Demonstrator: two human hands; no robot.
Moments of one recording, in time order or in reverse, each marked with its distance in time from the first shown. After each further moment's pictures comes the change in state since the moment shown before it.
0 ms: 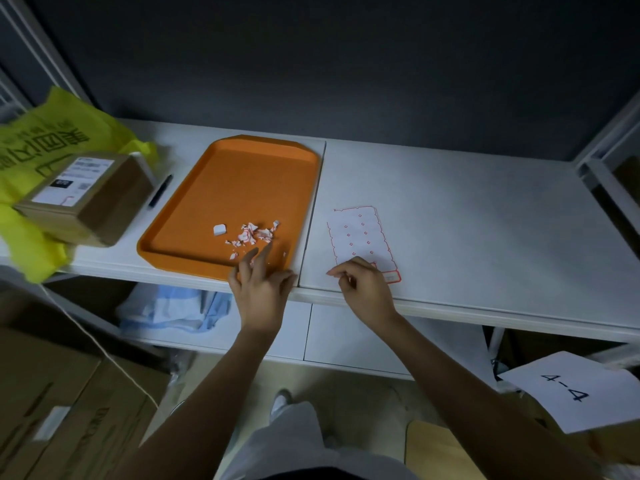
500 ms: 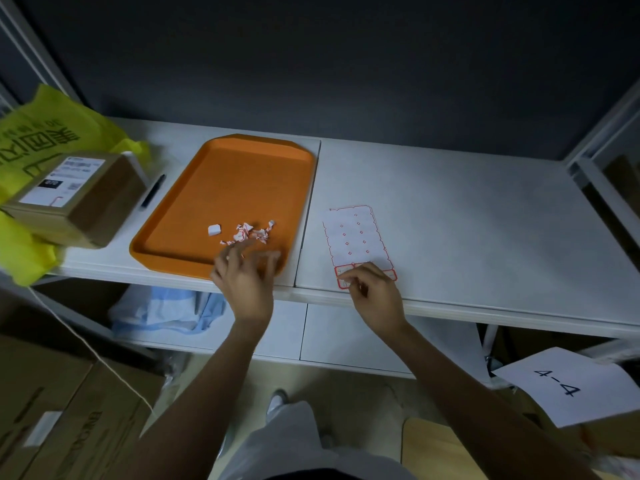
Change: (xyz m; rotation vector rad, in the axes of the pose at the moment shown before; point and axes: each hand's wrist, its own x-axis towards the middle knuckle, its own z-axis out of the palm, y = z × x) left_hand 0.020 0.000 -0.002 -0.192 0.146 -0.286; right_hand -0.016 0.012 -0.012 -0.094 0.070 0.014
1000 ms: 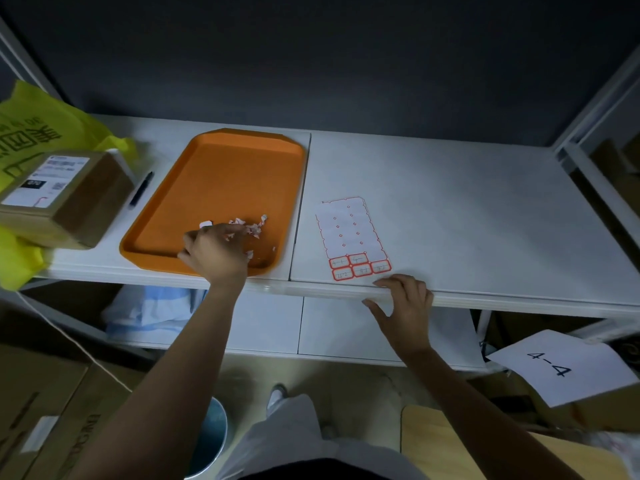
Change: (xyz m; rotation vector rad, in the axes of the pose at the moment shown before) left_hand 0.058 -0.002 -0.006 0.062 -0.054 -0.352; right_hand -0.056 0.053 -0.007 -0.361 0.251 0.034
